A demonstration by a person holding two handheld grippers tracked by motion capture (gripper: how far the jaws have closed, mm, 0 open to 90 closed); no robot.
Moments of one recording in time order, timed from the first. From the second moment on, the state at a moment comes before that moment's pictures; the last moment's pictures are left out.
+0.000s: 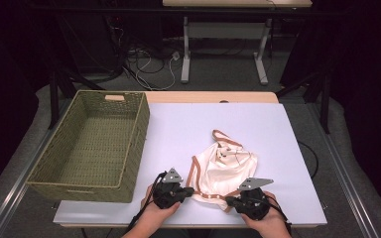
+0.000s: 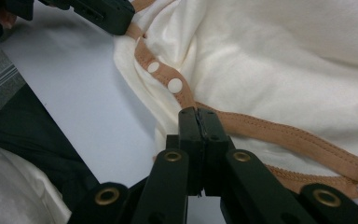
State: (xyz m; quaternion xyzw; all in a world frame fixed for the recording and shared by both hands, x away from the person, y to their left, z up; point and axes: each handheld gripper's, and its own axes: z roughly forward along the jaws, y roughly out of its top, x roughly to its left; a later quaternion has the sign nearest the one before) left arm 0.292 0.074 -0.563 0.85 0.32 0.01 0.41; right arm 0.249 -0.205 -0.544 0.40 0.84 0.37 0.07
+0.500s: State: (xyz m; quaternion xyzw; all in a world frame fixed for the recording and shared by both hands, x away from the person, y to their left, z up) left arm 0.282 0.082 -0.546 0.85 0.33 0.01 0.42; right arm 0.247 -0.202 -0.536 0.39 0.84 0.37 0.08
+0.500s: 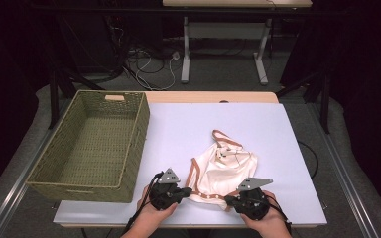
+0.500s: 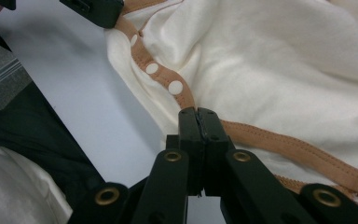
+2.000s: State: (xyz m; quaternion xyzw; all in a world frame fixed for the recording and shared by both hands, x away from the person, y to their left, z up) left arm 0.224 0.072 -0.538 0.85 0.31 -0.03 0.43; right arm 0.206 -0.220 -0.529 0.39 0.85 0.35 0.09
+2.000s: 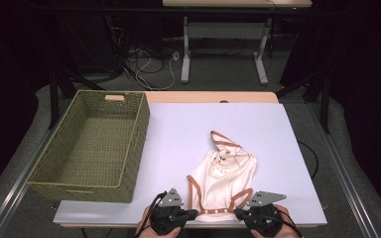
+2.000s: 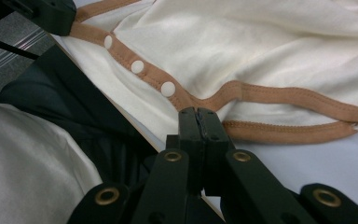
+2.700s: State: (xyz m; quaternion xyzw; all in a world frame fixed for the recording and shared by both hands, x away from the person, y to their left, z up) left arm 0.229 0.072 -0.555 0.86 0.31 -0.05 0.41; right arm 0.208 -0.219 -0.546 0.38 0.85 0.35 0.06
